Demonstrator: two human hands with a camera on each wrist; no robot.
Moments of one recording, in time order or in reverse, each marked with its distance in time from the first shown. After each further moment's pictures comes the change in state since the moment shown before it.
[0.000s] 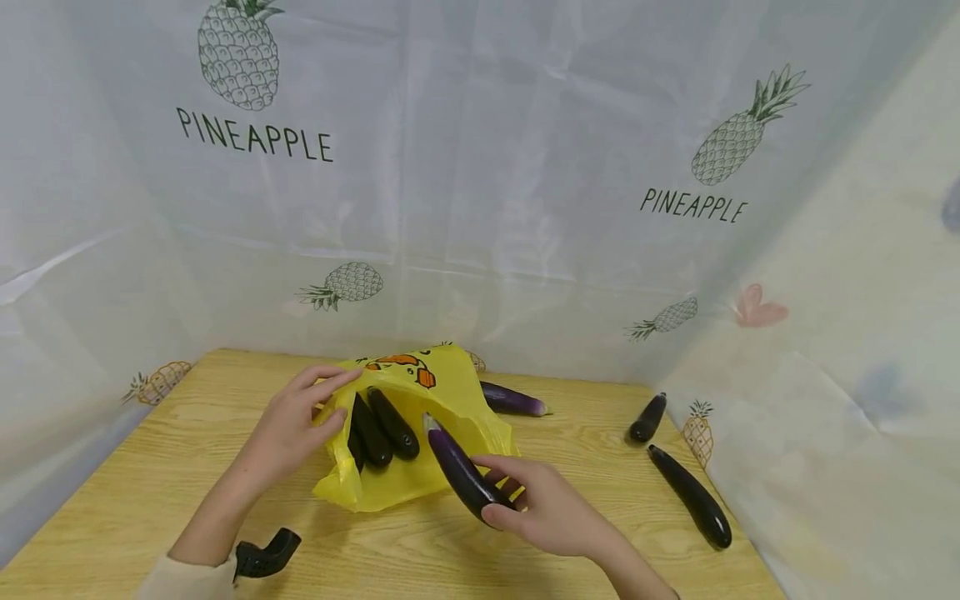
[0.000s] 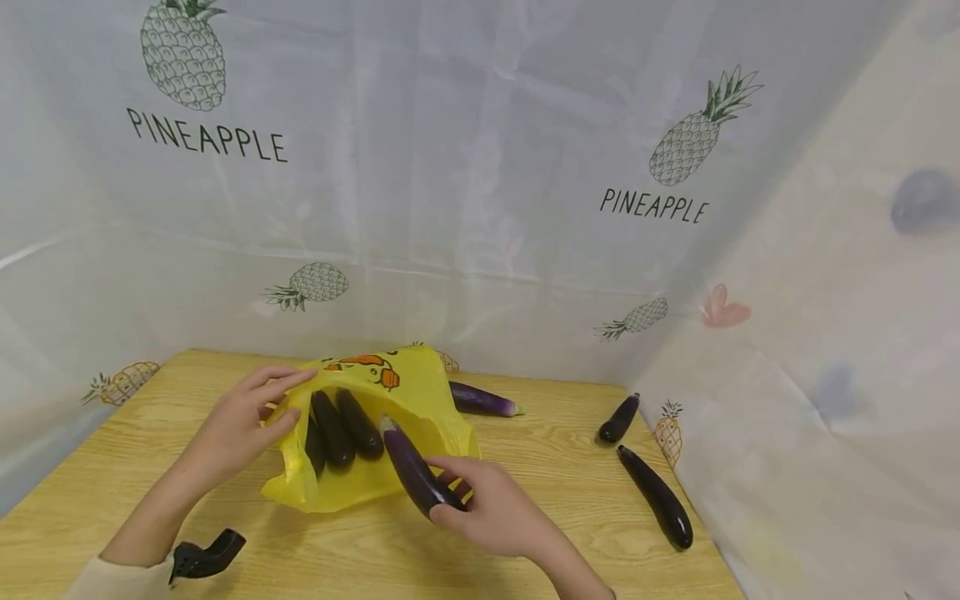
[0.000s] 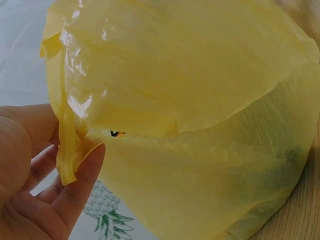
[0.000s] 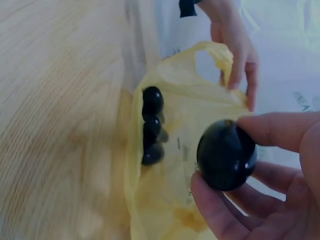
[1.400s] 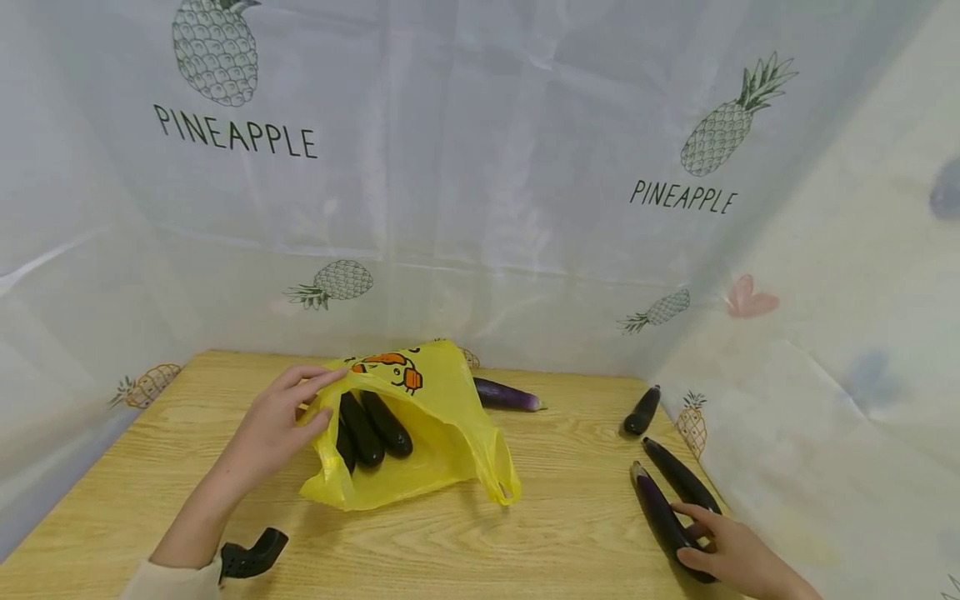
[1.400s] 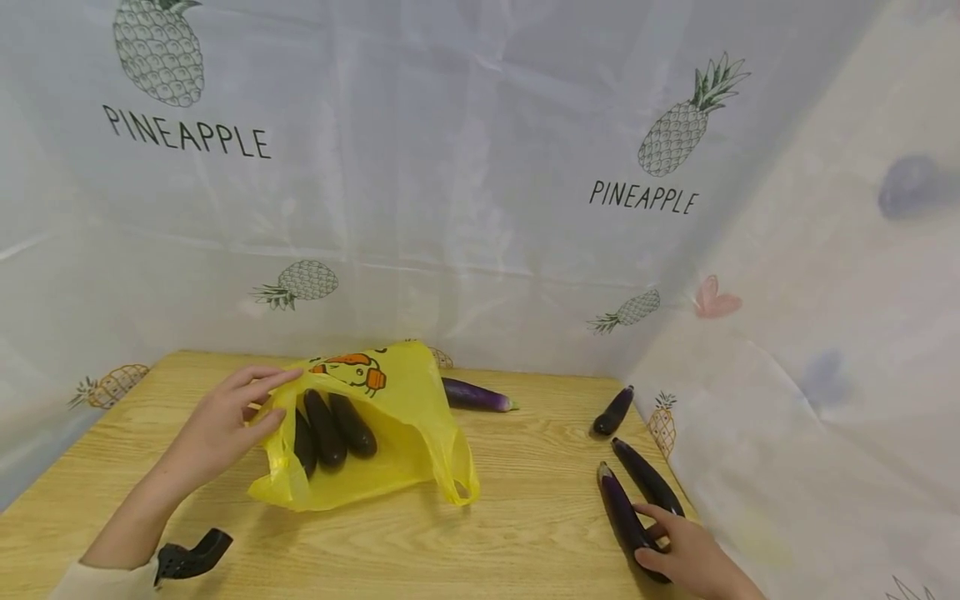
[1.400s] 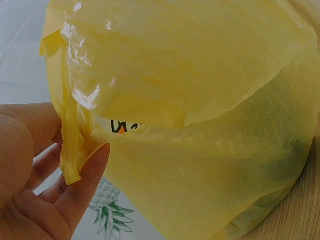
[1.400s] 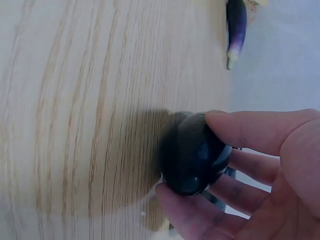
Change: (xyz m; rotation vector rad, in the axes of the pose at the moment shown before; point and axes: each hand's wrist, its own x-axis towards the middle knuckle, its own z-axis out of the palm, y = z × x) left_hand 0.000 -0.002 -0.005 0.012 -0.029 -0.019; right_hand -0.175 0.182 -0.115 -0.154 0.056 0.443
